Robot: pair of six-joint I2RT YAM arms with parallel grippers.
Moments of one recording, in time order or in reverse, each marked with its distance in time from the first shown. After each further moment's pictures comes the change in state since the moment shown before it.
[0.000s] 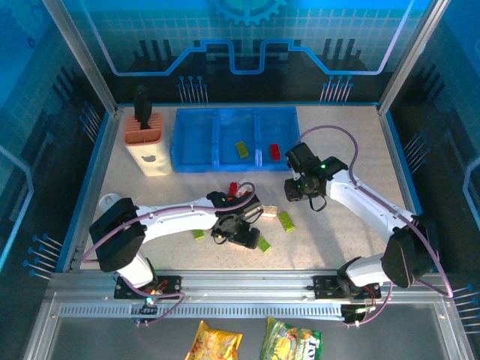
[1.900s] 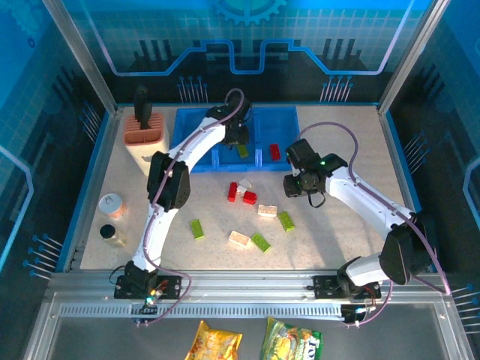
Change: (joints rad) left arm 0.548 0.727 1.160 -0.117 -0.150 0.224; right arm -0.014 0.025 0.031 0.021 -0.008 -0.004
